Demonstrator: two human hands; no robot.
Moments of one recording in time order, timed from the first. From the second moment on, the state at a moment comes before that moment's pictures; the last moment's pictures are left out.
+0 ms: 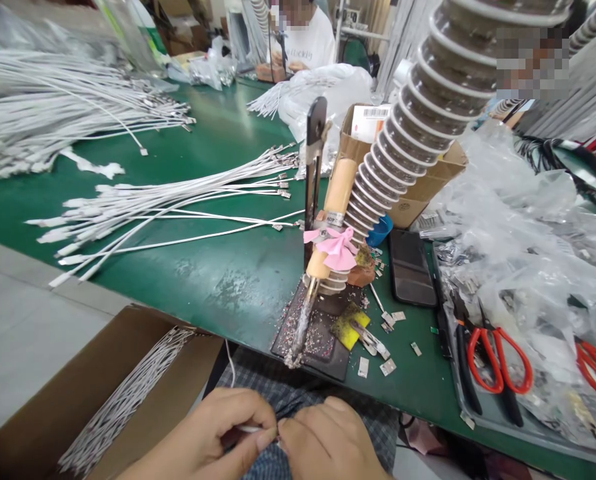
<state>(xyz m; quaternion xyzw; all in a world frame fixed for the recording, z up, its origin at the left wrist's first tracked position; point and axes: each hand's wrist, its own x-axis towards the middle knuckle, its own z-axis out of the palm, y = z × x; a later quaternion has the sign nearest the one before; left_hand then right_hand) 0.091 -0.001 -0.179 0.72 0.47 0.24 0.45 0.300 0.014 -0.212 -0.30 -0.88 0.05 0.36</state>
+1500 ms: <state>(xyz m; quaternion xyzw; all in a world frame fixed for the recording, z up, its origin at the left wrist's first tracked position) 0.104 0.010 -0.179 0.60 0.44 0.39 0.54 0.301 0.001 -0.207 -0.36 -0.71 0.39 0.46</state>
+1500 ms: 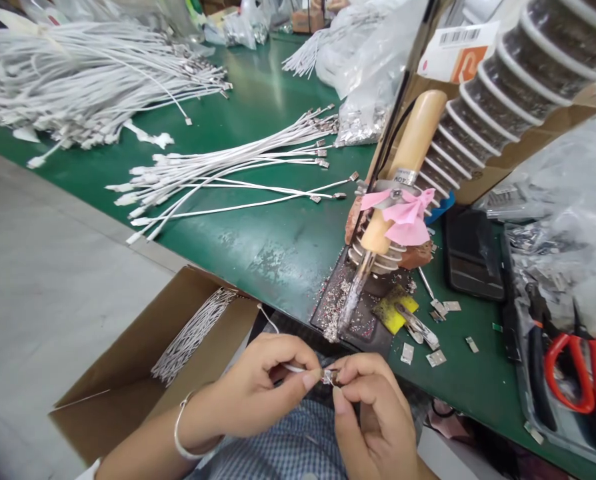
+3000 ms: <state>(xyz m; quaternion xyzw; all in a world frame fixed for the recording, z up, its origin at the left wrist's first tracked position) 0.115 0.031 -0.170 0.70 0.44 0.49 0.29 0.292 0.036 -0.178 -0.38 -0.78 0.15 0.47</state>
